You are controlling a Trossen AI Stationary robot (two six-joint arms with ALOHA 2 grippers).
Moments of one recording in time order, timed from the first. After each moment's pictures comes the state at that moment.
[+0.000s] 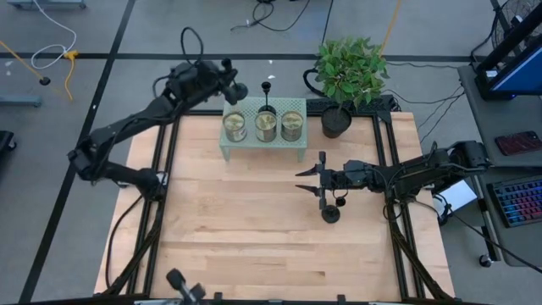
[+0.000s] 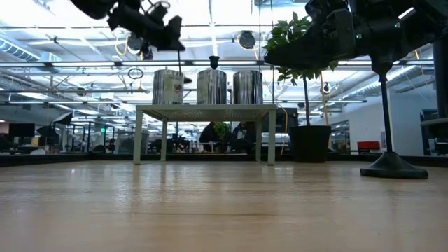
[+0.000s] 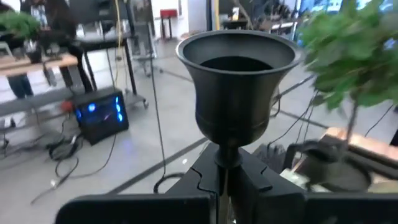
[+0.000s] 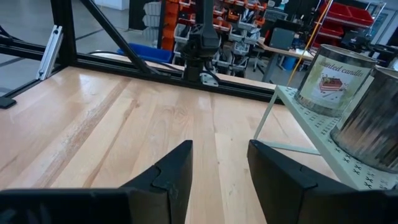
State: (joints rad) left arm 0.74 1.30 1.08 0.13 -0.03 0.02; right arm 0.05 1.26 0.43 0.71 0.08 -0.17
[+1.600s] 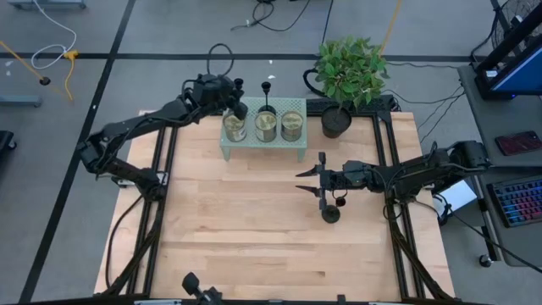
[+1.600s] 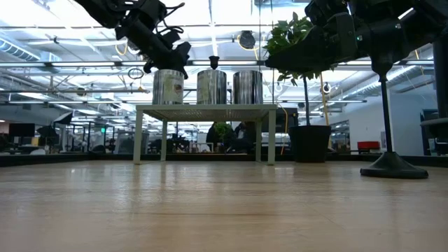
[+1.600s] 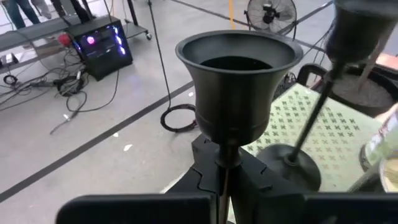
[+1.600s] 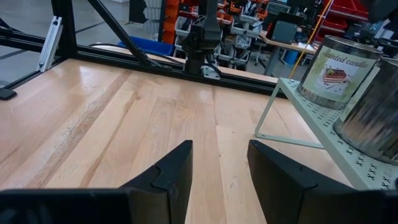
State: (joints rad) left arm 0.67 1.40 1.08 -0.08 -0.14 -0.01; right arm 0.05 1.26 0.43 0.68 0.08 -0.17
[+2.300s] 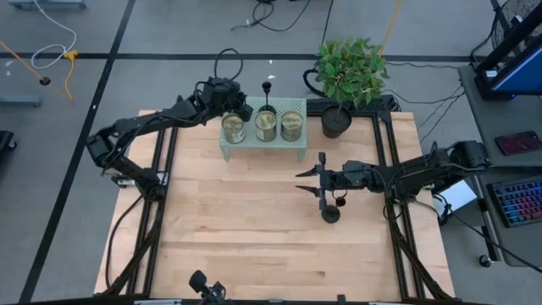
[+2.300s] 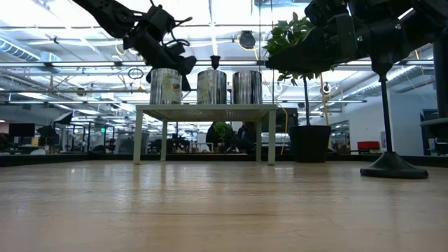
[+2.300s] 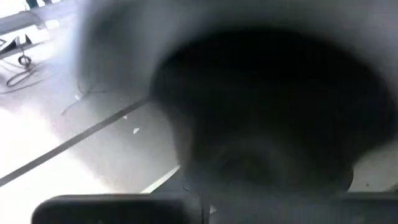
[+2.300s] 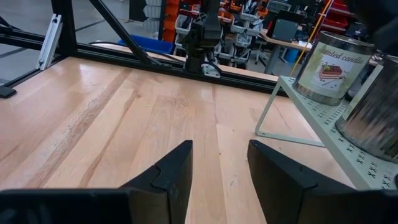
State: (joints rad) left arm 0.66 1.49 1.08 -0.05 -0.21 -0.05; right arm 0.05 1.26 0.43 0.67 0.08 -0.17
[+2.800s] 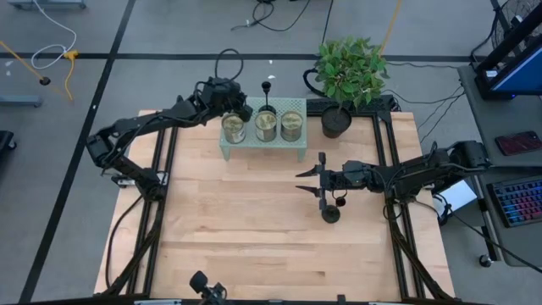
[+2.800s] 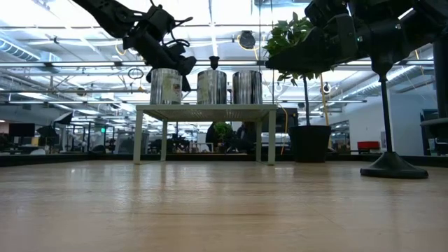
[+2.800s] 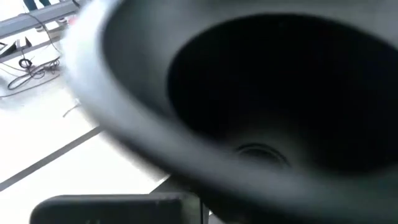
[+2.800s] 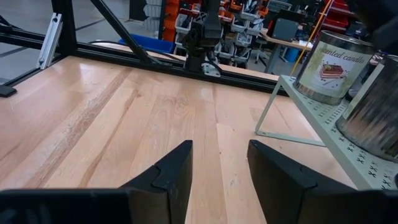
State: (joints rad) left arm 0.65 1.49 1.08 -0.06 -0.21 -0.03; right arm 0.05 1.26 0.43 0.67 0.08 -0.17
